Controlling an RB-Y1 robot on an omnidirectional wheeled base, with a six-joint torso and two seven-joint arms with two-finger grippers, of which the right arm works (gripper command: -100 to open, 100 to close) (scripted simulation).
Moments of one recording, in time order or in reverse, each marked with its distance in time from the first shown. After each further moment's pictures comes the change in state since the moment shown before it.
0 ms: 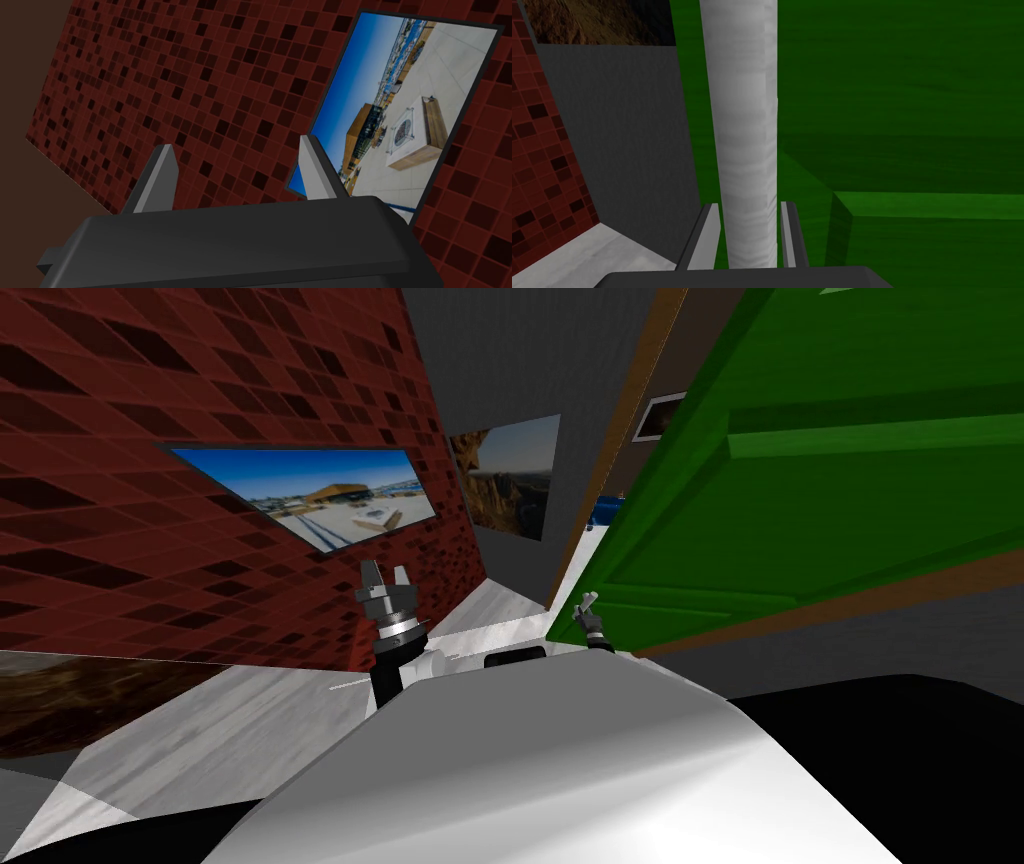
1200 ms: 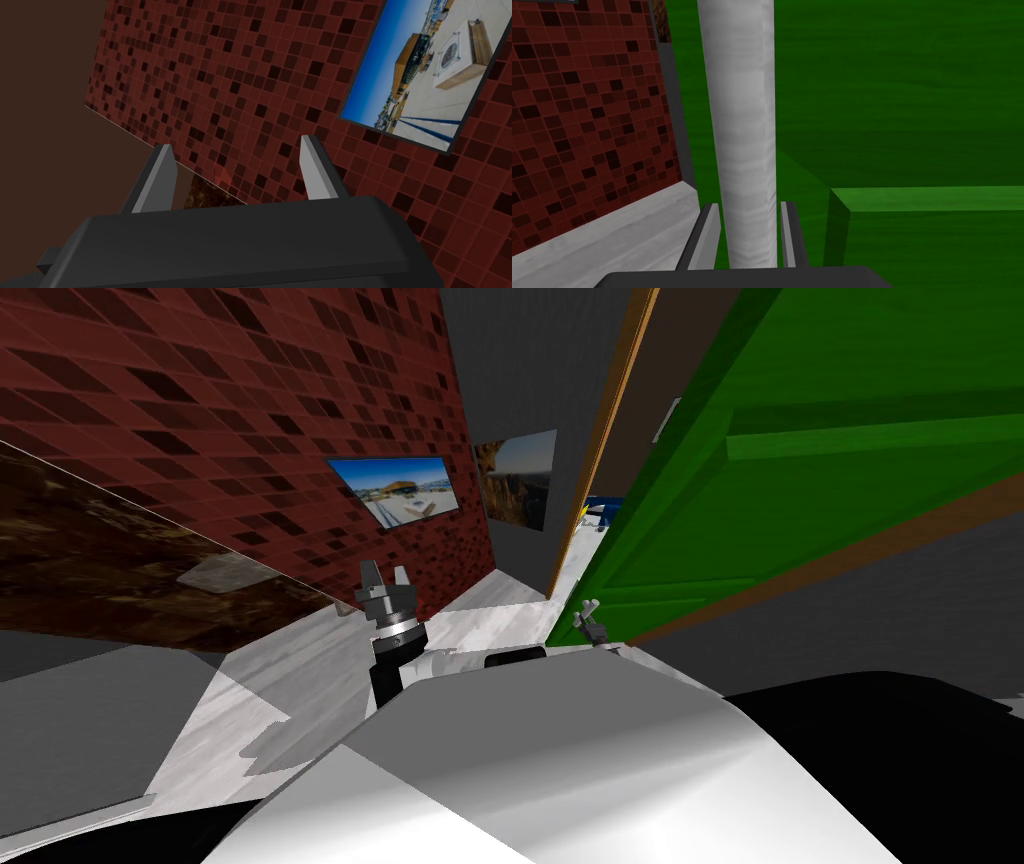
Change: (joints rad) arm 0.079 -0.092 0.103 0.010 0.074 -0.120 -0.122
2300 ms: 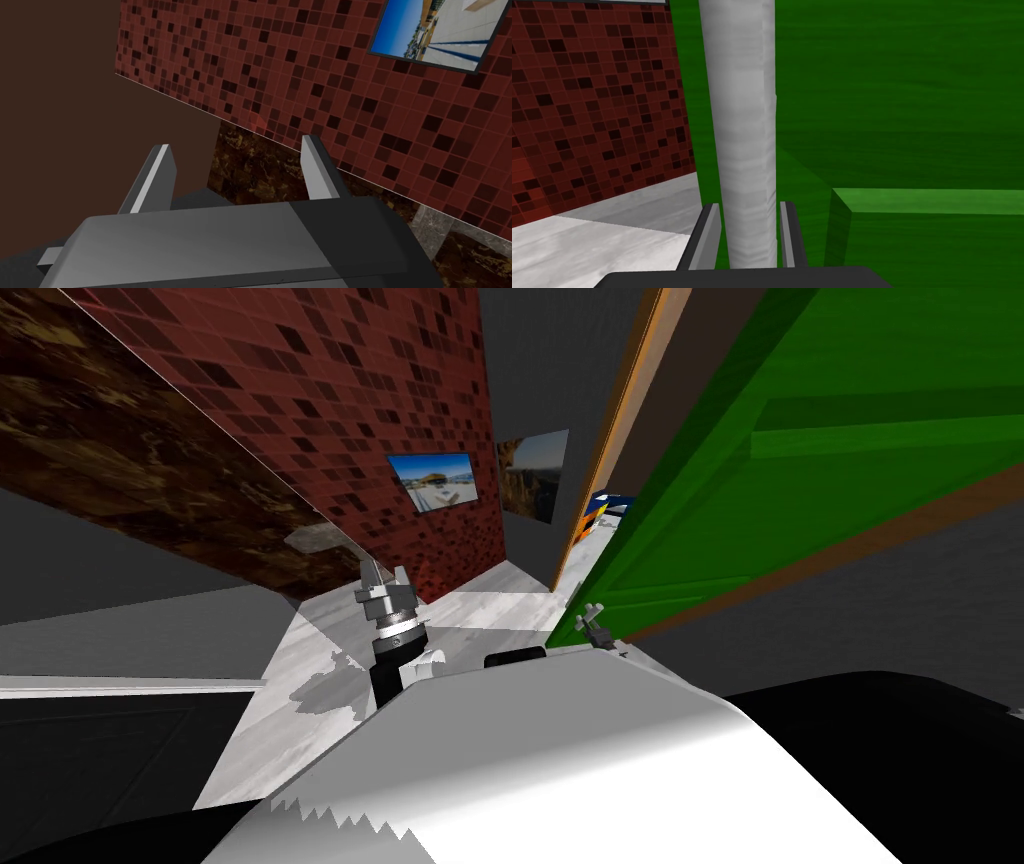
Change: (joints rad) arm 0.007 -0.056 0.053 0.072 0.035 -0.109 -0.080
